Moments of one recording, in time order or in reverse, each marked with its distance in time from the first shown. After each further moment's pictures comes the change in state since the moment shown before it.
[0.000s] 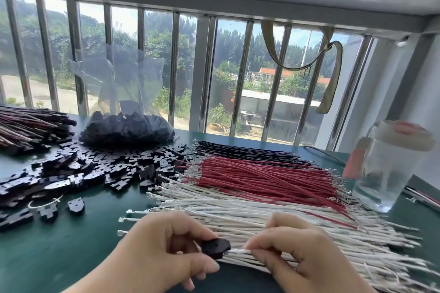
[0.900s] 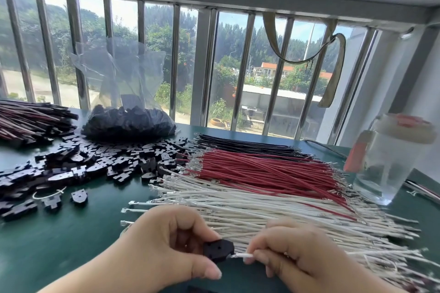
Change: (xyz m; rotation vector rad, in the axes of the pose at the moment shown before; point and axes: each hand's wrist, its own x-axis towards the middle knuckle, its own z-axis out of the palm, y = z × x) left_hand 0.002 -0.007 -0.004 -0.028 -0.098 0.083; right_hand 0.000 -0.001 -0.007 0.027 -0.297 0.036
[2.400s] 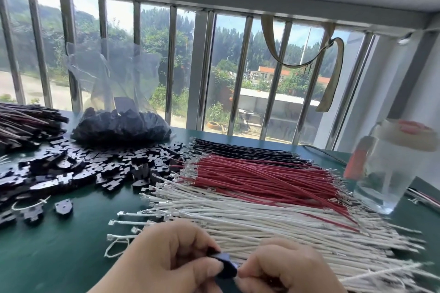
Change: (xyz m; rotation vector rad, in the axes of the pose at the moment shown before) left_hand 0.006 -0.008 0.016 -0.096 0.075 0.025; right_hand 0.001 -0.001 0.025 -0.023 0.282 -0.041
